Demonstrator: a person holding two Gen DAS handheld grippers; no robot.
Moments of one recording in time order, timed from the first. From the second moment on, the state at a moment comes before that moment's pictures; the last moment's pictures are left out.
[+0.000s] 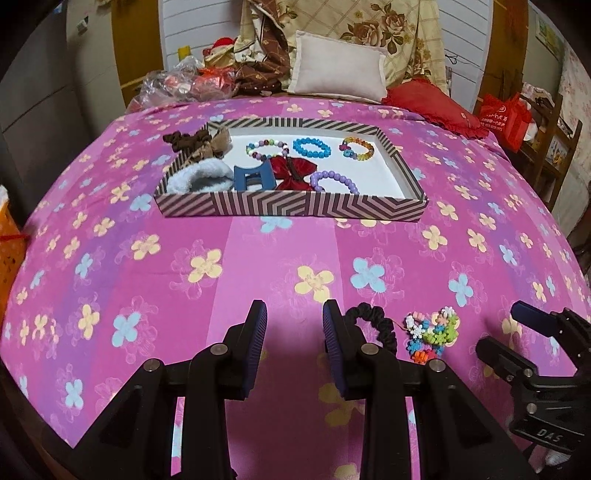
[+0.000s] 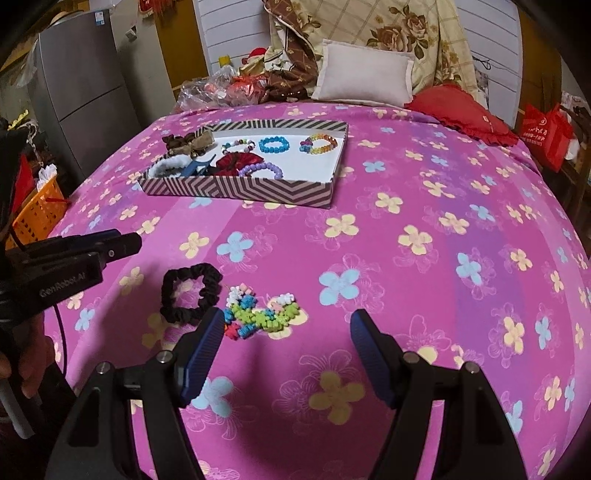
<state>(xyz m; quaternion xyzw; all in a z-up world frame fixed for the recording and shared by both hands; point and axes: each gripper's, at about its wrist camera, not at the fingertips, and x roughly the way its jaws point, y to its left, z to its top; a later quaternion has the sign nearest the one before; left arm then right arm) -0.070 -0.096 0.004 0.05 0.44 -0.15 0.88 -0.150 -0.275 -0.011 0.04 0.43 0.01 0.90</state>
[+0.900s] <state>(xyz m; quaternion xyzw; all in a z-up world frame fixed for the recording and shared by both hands) -0.051 -0.095 -0.031 0.00 0.51 -0.19 0.84 -0.123 -0.244 -0.044 -0.03 0.45 0.08 0.89</state>
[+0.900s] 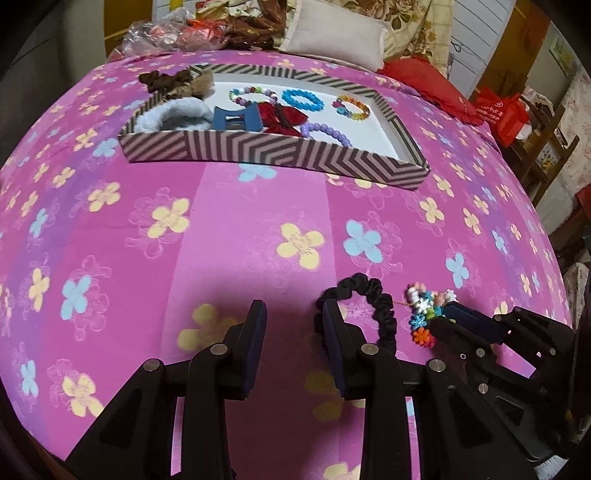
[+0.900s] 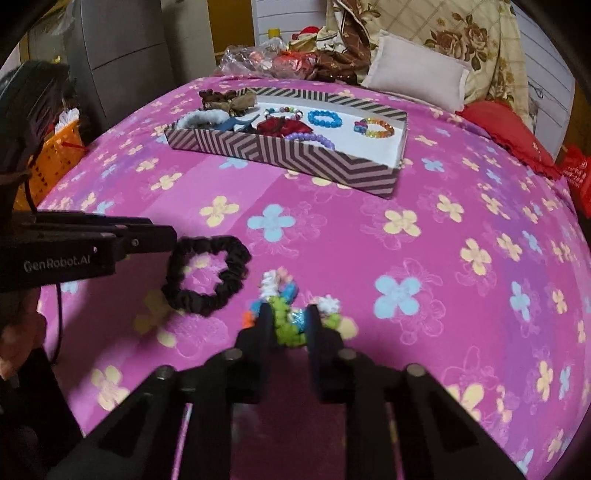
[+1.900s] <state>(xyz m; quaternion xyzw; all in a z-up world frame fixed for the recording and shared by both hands) -0.048 -0.108 -0.030 0.04 0.49 -0.21 0.84 -0.121 -0.269 -0.027 0.06 0.43 0.10 0.90</state>
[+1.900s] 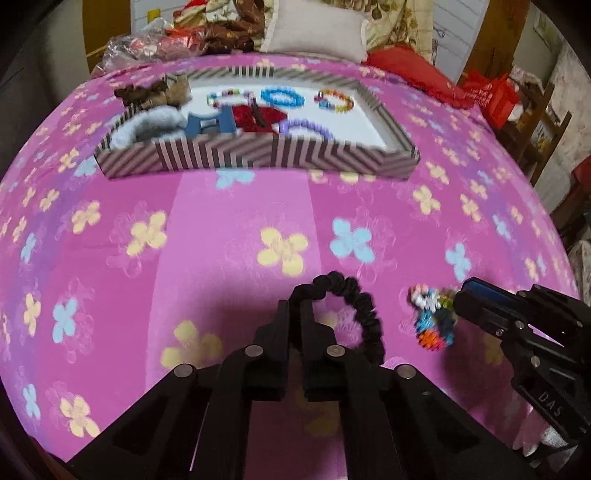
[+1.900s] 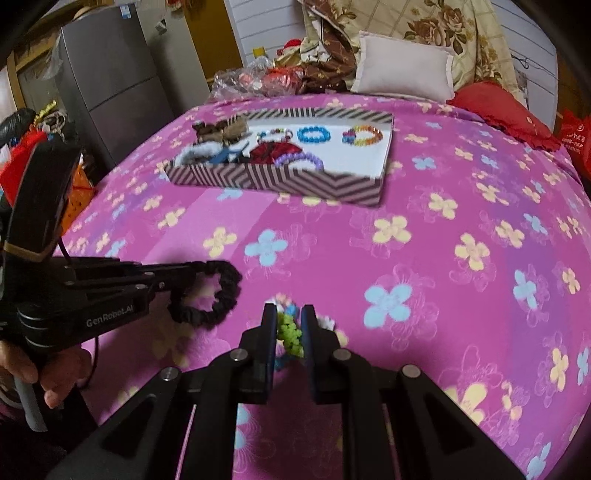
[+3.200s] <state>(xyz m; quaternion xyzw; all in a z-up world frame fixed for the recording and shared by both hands) 0.053 -0.128 0.045 0.02 0.44 -0.19 0.88 0.045 -0.305 0.026 0.06 0.40 0.09 0.91</state>
